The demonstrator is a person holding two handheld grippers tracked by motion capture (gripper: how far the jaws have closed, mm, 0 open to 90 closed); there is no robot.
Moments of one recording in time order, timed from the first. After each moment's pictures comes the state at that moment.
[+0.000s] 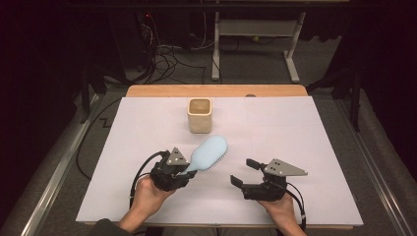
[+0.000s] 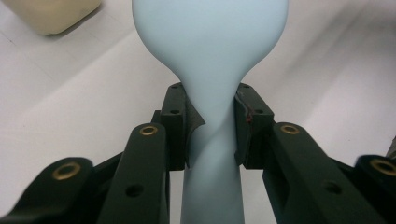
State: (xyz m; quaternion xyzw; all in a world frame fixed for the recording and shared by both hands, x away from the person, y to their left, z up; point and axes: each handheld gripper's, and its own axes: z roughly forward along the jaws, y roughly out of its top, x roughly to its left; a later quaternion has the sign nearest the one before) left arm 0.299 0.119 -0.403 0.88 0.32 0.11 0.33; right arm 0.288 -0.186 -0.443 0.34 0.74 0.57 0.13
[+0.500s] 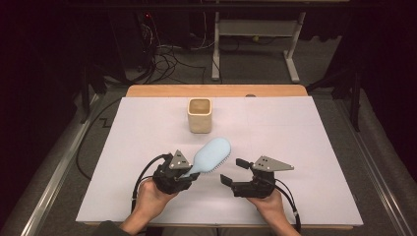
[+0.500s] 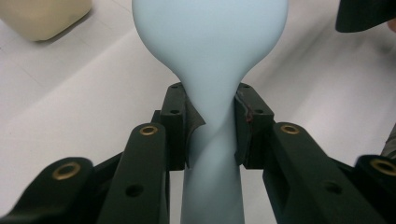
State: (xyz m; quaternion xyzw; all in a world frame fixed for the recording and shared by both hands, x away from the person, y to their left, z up) left arm 0.294 0.112 -0.406 0.88 0.31 0.12 0.34; right arm 0.299 -0.163 -0.448 0.34 0.75 0.56 0.10
